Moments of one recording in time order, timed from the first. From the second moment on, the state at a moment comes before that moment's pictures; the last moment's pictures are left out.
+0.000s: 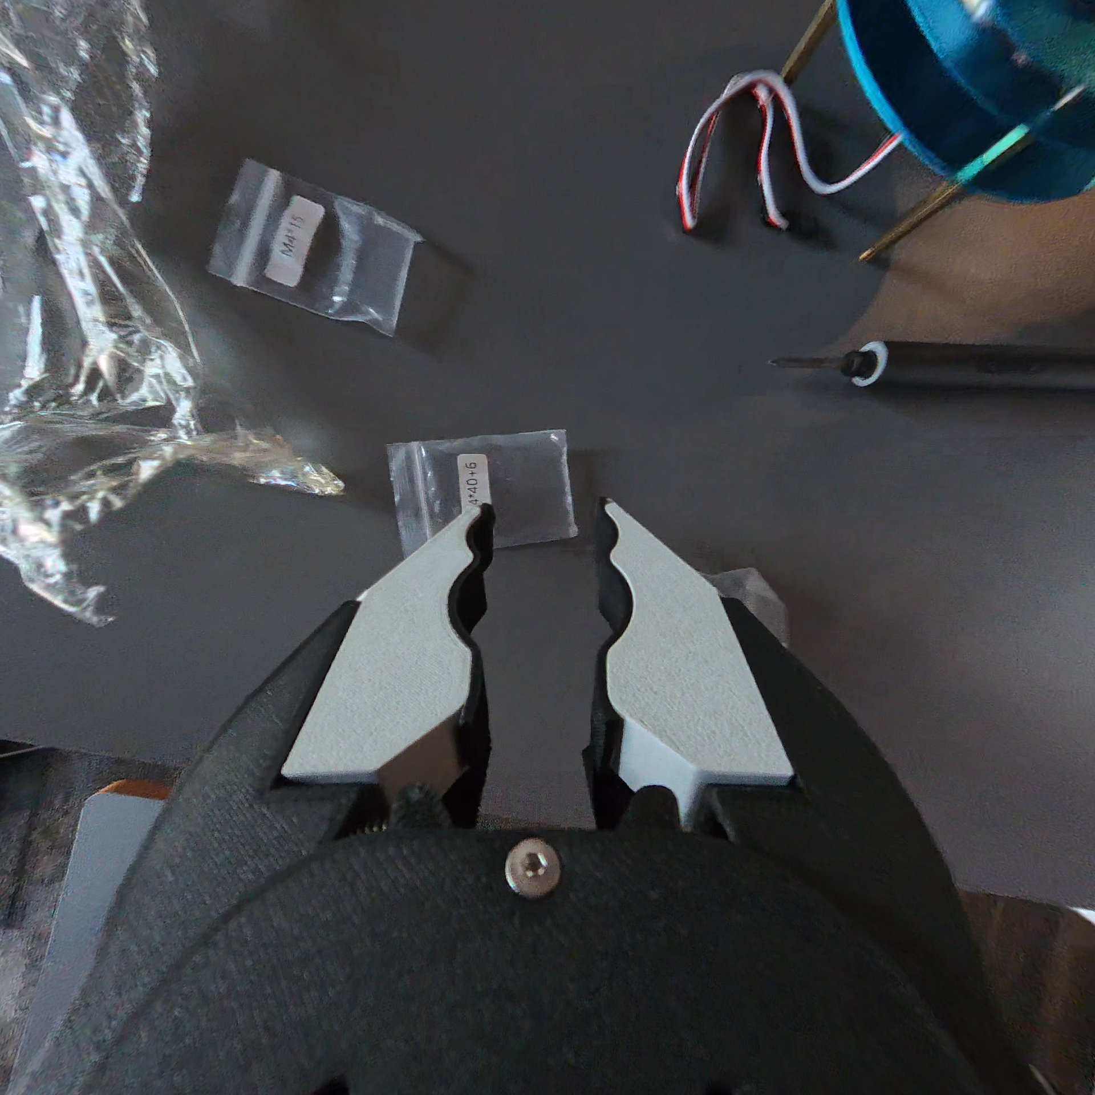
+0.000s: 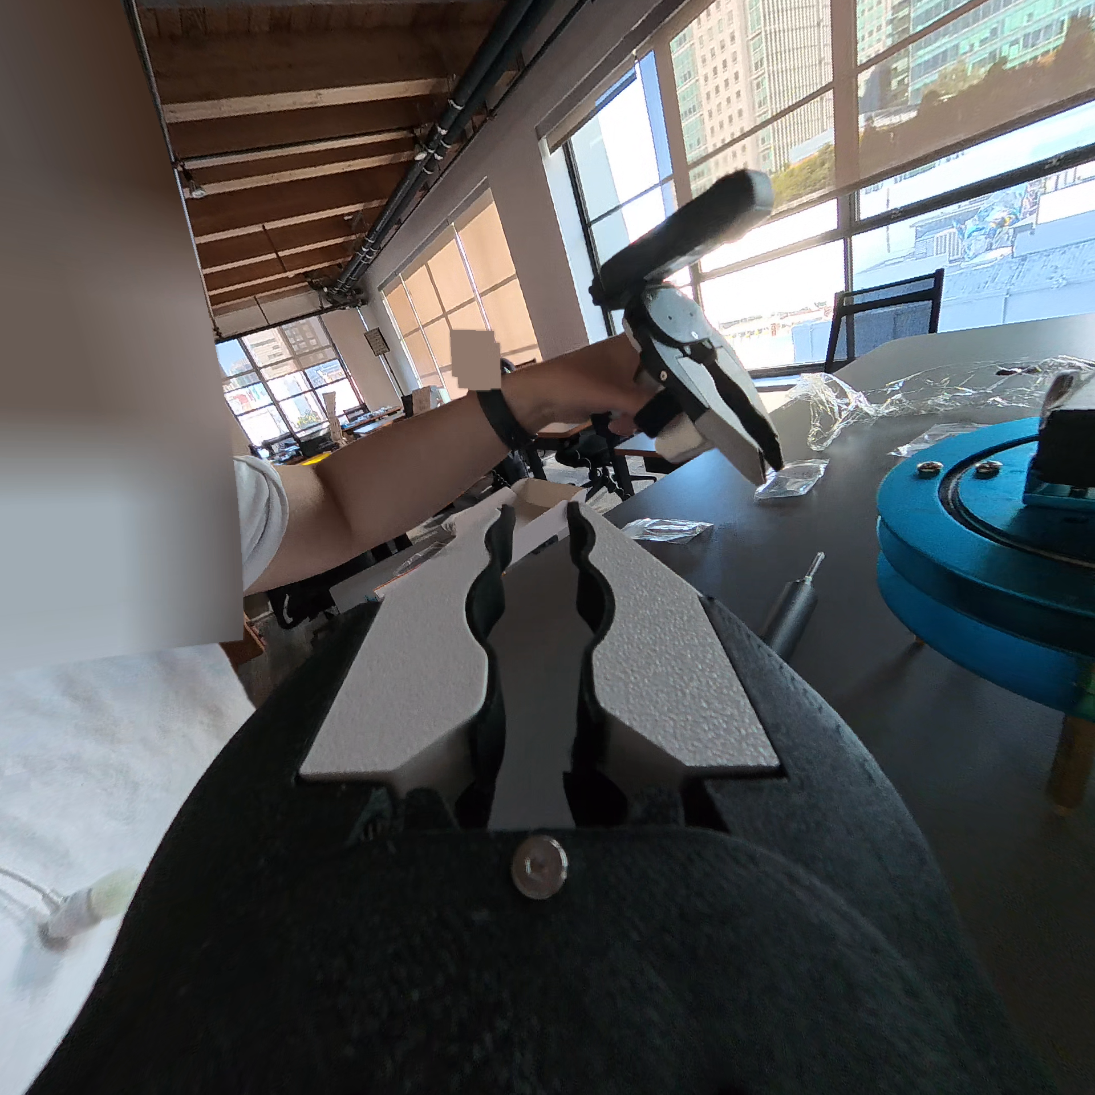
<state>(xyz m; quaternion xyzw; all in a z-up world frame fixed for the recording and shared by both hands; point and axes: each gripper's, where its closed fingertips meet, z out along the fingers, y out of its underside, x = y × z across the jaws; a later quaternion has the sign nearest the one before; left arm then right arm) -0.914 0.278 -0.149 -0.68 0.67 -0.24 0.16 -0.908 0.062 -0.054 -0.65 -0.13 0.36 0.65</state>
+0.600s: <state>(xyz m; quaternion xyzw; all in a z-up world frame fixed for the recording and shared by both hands) -0.972 0.197 -0.127 -0.65 0.66 -0.31 0.20 -0.907 0.060 -0.049 -0.64 -0.12 0.35 0.67</state>
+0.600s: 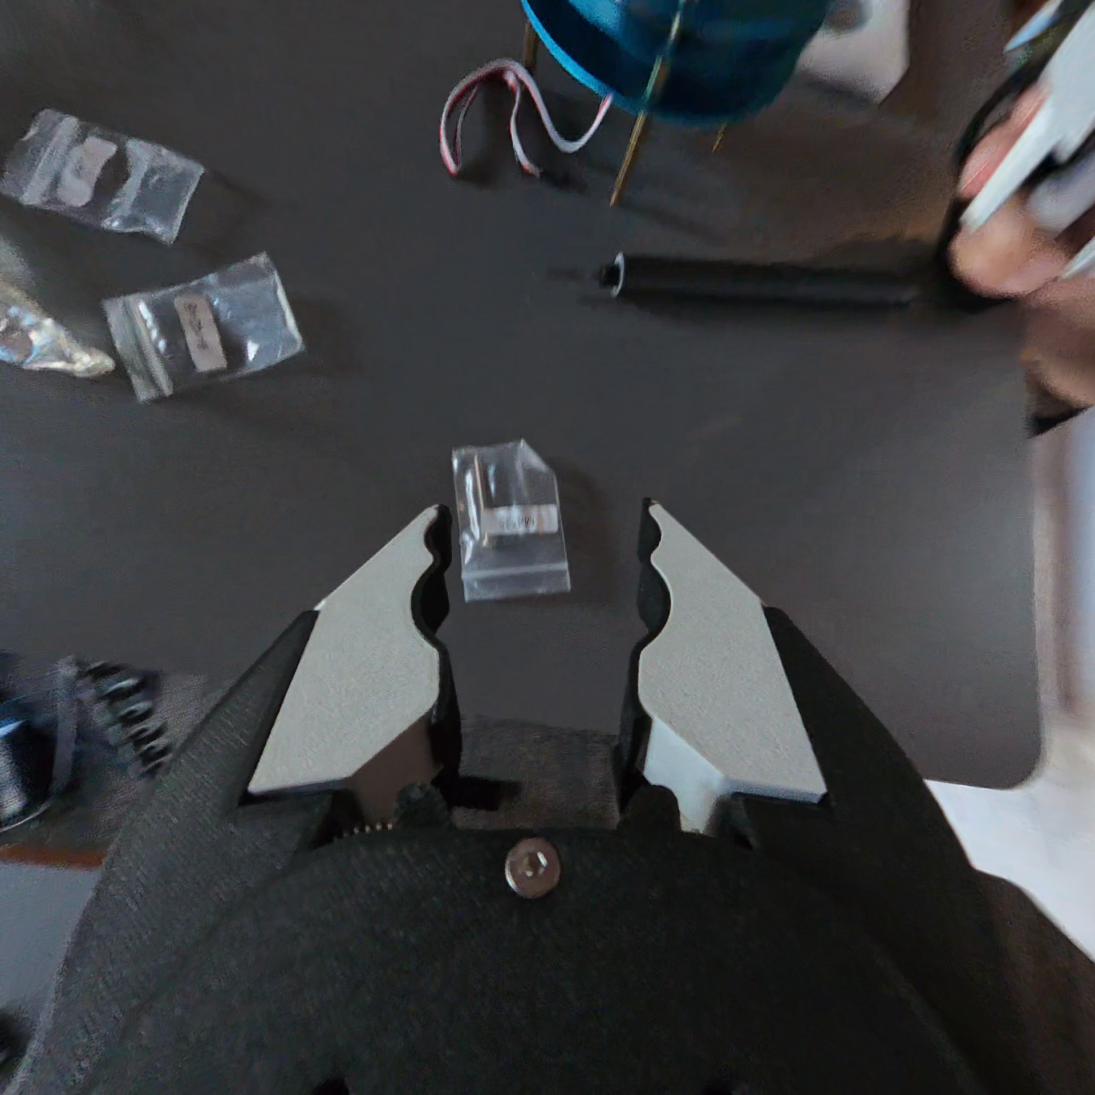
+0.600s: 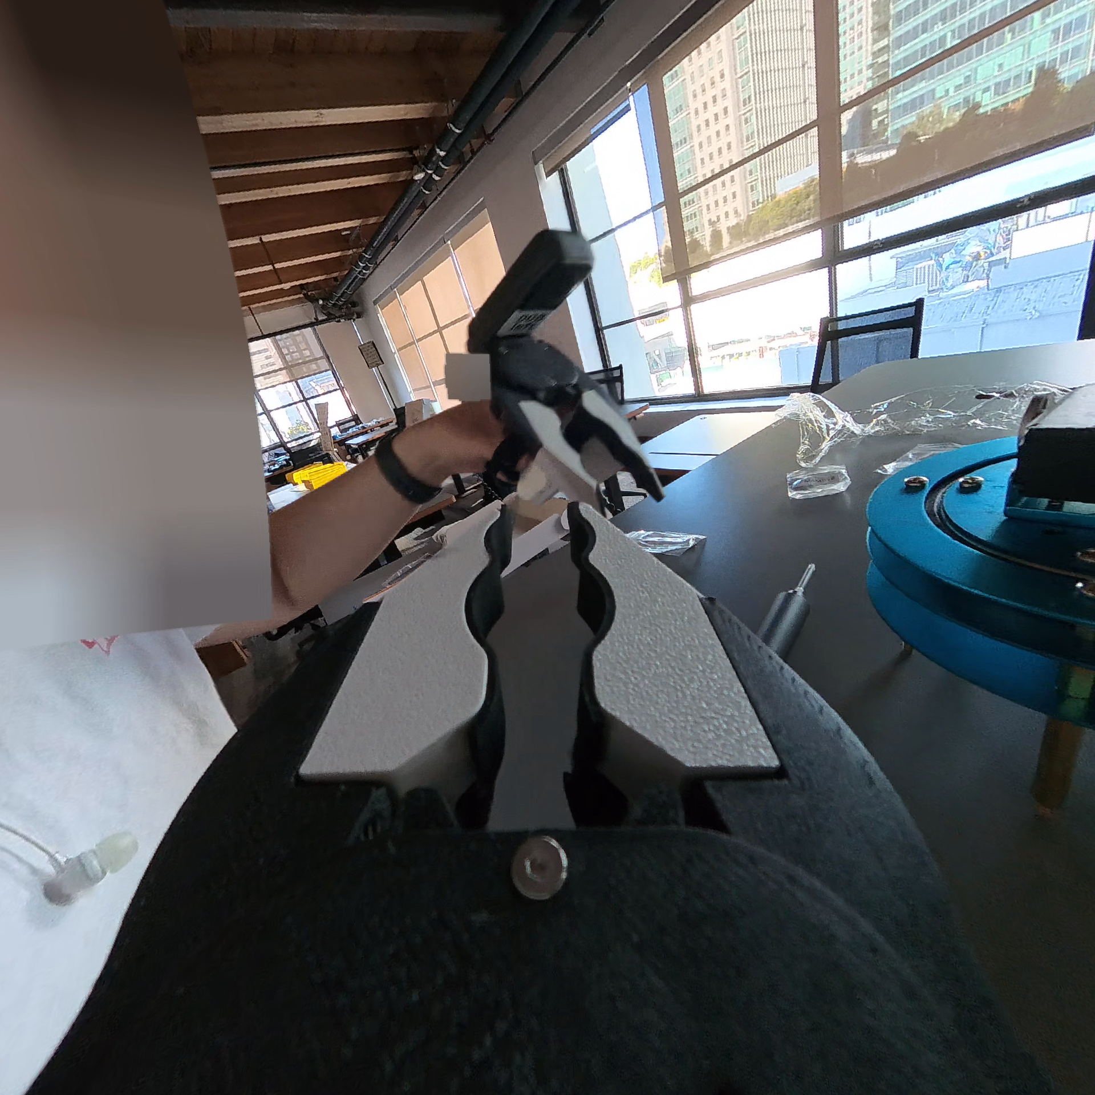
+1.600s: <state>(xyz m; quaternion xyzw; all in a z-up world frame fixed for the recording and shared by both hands) -0.990 0.266 -0.156 -0.71 0.61 -0.22 0.26 -0.908 0.055 -0.044 -0.63 -0.13 0.37 0.67</state>
